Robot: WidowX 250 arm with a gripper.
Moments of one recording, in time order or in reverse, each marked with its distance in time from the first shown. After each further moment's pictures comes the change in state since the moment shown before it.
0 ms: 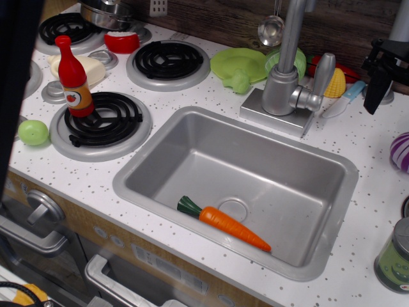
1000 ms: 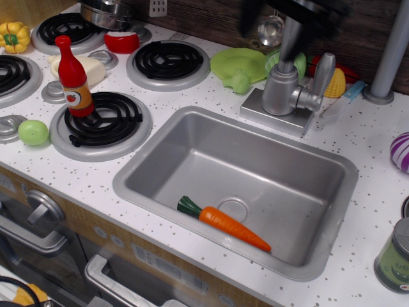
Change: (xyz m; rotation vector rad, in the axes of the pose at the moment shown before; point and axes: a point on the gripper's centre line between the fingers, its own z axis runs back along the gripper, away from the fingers) arm -0.017 0.168 0.043 0.203 -0.006 -0.004
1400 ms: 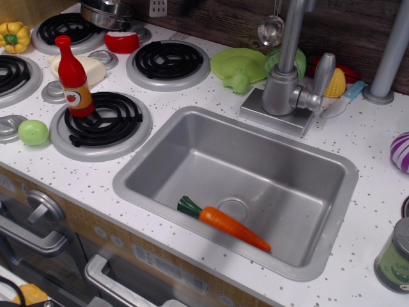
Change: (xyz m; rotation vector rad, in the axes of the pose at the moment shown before) arm -0.012 0.106 0.000 -0.006 0.032 -0.006
